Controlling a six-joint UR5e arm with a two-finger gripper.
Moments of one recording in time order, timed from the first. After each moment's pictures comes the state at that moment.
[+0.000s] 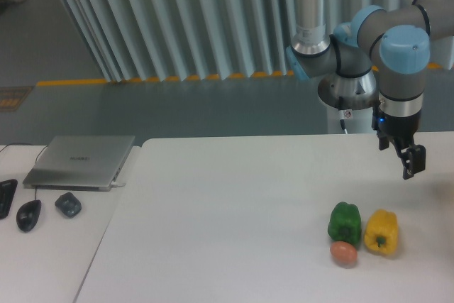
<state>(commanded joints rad) 2.46 -1.74 -1.61 -1.37 1.59 1.46</state>
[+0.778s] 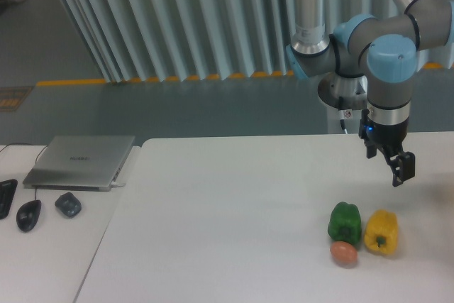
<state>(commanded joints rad) 2.42 -1.75 -1.66 -1.22 1.58 1.33</state>
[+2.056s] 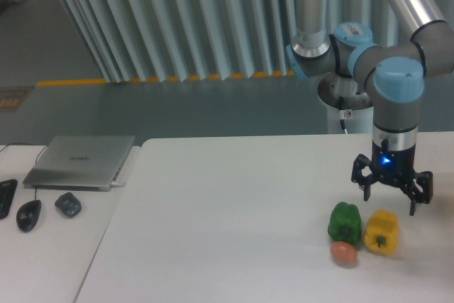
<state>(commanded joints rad) 2.45 -1.91 -1.58 -1.10 1.51 0.67</state>
